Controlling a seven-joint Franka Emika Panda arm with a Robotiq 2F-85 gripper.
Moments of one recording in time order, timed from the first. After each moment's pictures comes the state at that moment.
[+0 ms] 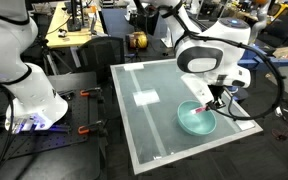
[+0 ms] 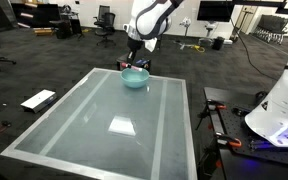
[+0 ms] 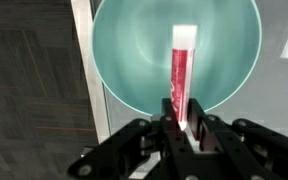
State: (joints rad) arm -0.25 0.48 -0.05 -1.95 0.05 2.69 -0.37
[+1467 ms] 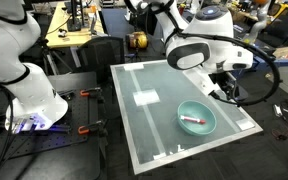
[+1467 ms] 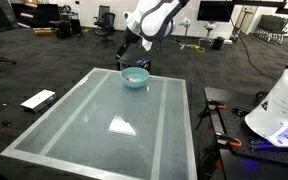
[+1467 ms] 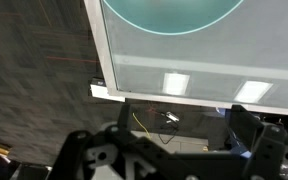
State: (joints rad) arm -0.35 0.42 0.10 -2.06 0.04 3.08 -0.39
